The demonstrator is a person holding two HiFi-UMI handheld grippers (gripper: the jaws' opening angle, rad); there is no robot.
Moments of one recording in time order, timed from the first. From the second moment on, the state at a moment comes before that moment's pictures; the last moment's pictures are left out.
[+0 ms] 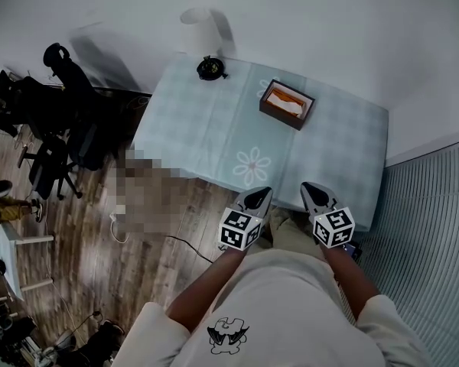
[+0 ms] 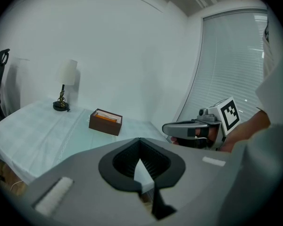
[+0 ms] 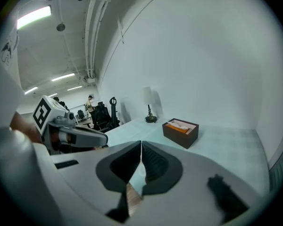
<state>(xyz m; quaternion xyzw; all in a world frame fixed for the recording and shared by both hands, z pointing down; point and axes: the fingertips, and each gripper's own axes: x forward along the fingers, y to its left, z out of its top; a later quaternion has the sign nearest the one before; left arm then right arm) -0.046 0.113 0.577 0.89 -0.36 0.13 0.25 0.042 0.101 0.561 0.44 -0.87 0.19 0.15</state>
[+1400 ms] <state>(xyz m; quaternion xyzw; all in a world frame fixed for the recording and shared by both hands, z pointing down) -0.004 -0.100 0.587 0.88 -0.36 0.16 0.25 0.072 -0.097 0.581 0.43 -0.87 0.19 0.17</state>
